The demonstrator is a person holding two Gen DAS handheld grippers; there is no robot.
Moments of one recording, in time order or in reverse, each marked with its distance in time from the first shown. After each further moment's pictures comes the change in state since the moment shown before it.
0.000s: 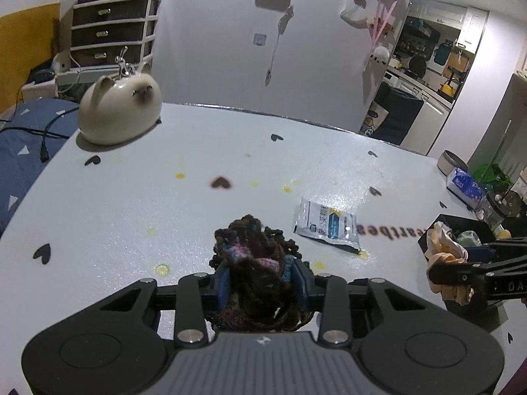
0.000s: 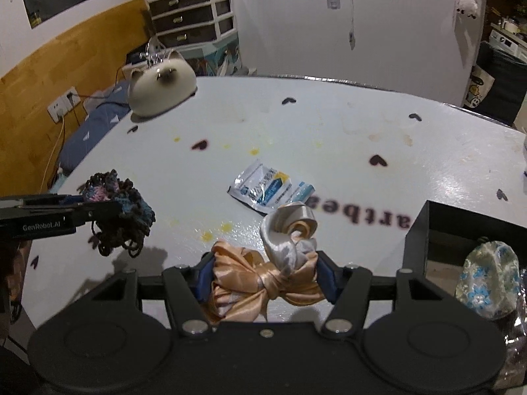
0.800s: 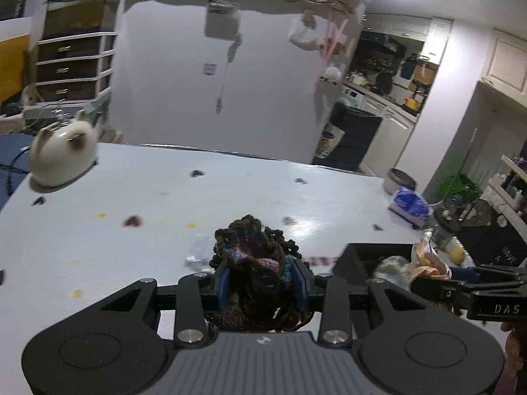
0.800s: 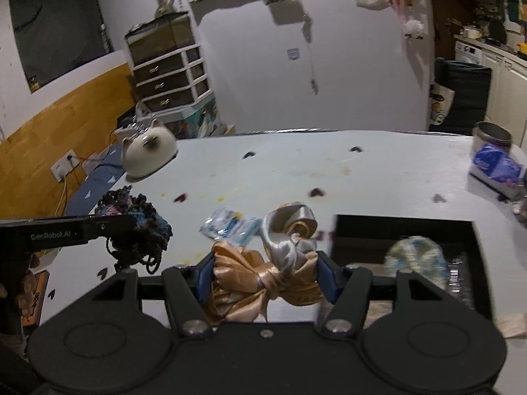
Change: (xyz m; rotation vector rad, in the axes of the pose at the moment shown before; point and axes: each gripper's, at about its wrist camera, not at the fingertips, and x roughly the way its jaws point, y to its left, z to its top) left arm -0.037 -0.119 0.015 0.033 -0.092 -0.074; right arm -0.102 -0.077 -0.034 0.114 -0.202 -0.009
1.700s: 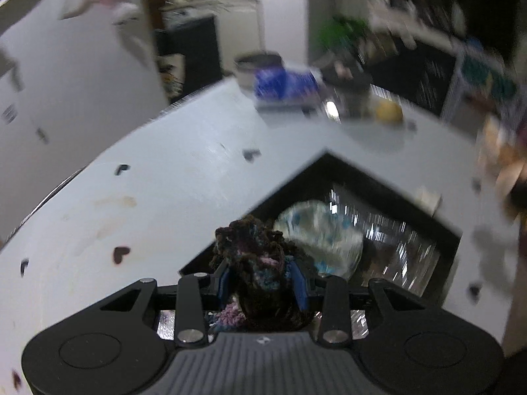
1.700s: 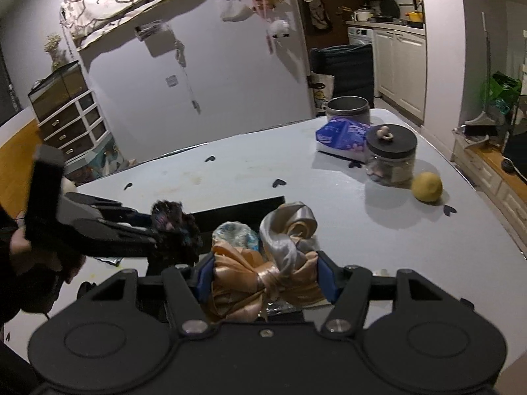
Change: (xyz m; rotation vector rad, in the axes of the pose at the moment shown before) left arm 0.186 -0.202 0.008 0.634 0.272 -0.253; right arm -0.086 -0.147 -0.037 0.233 -0.049 -0.266
